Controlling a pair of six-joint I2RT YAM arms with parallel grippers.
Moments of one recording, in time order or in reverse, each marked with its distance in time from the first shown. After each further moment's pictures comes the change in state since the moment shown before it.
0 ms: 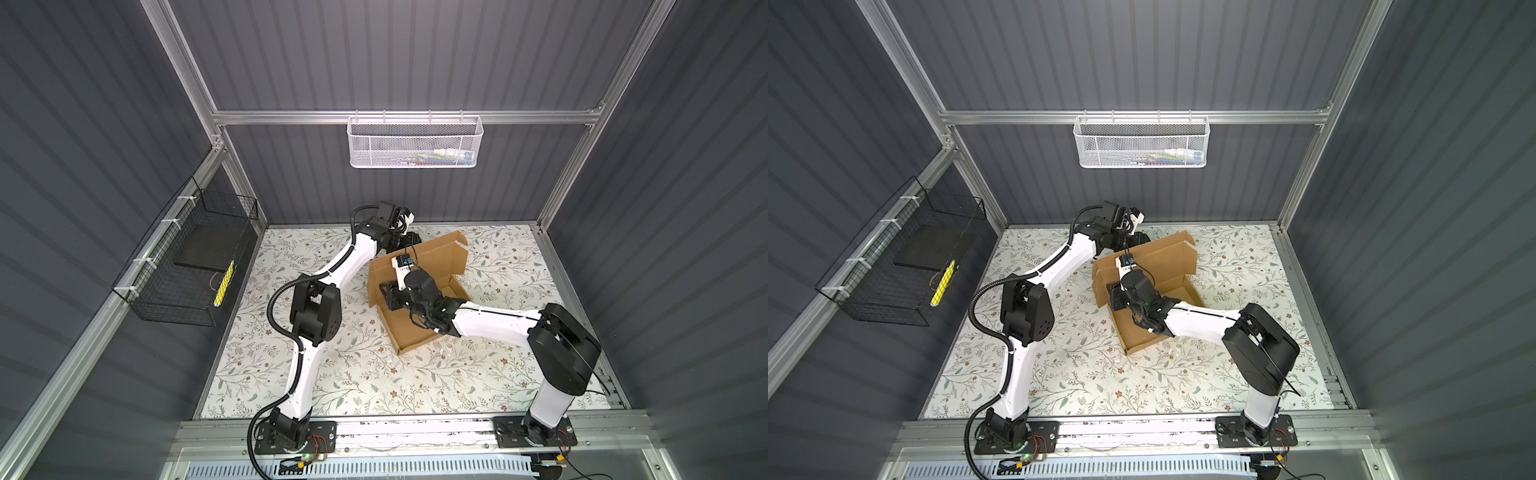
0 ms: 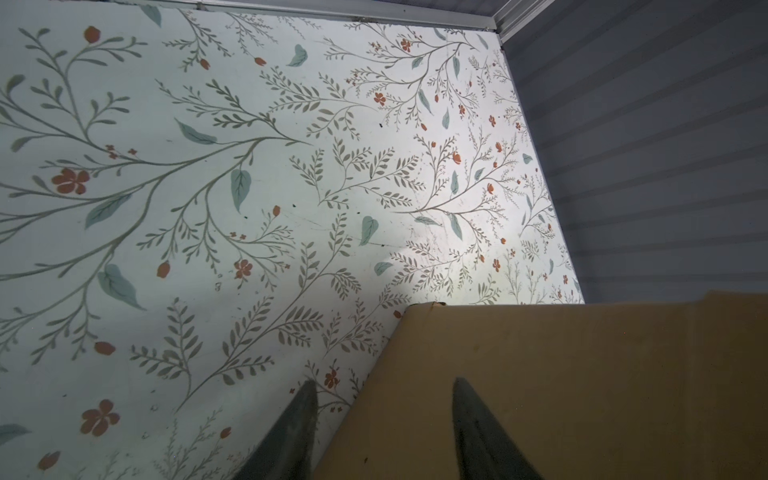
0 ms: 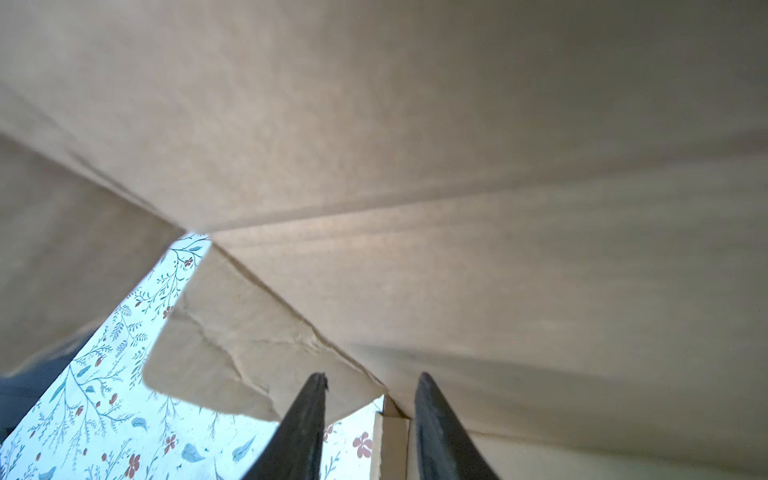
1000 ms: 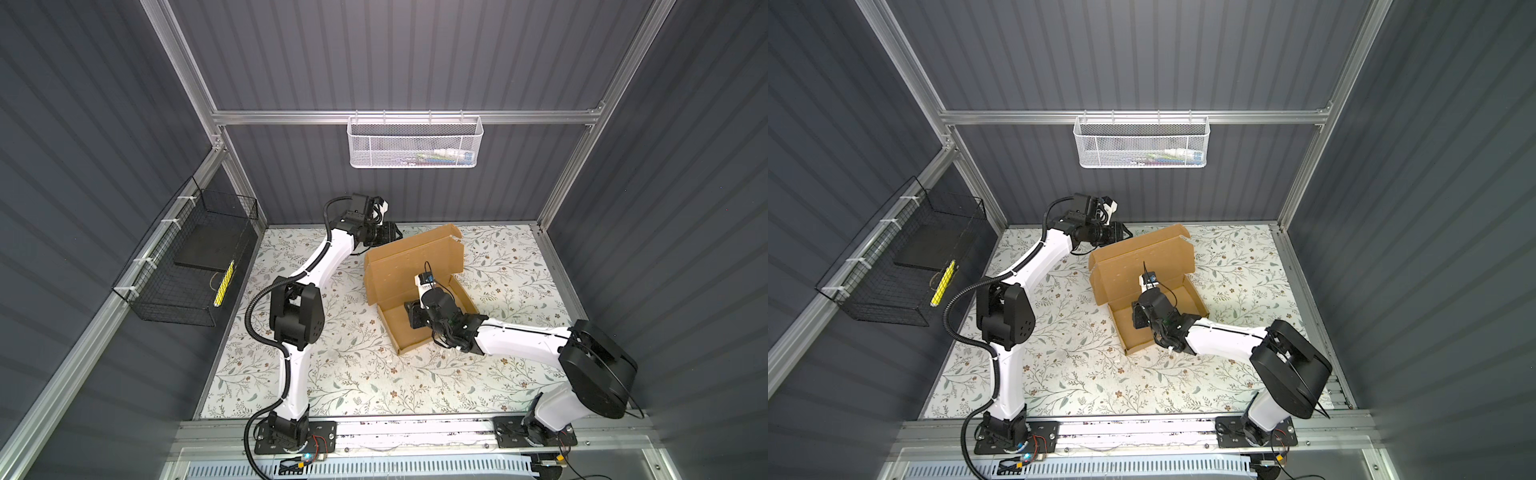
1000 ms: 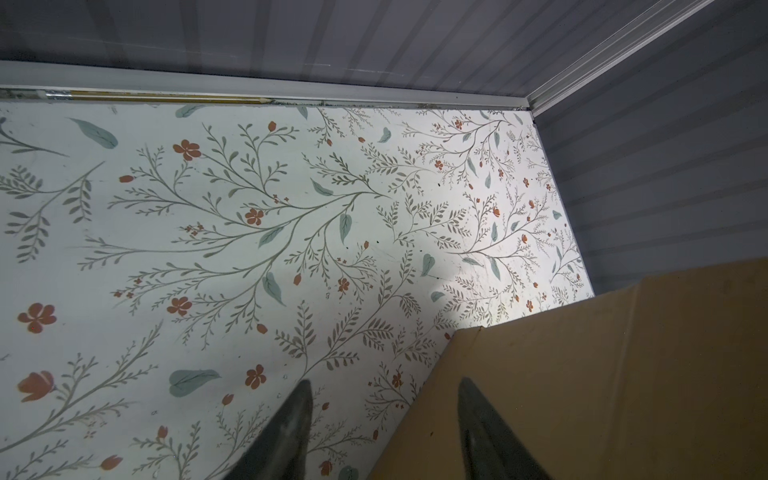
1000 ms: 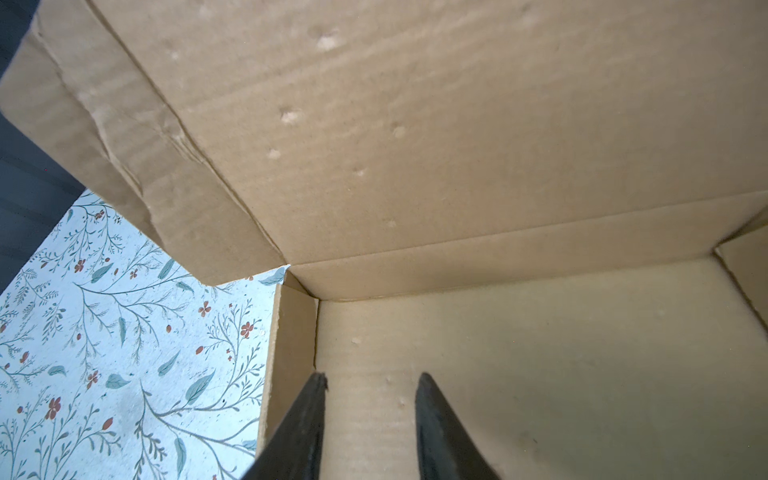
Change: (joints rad) left arm 0.122 -0.130 -0.105 0.047 -0.050 0.018; right arm -0.001 -0.178 -0.238 -0.103 0.105 0.047
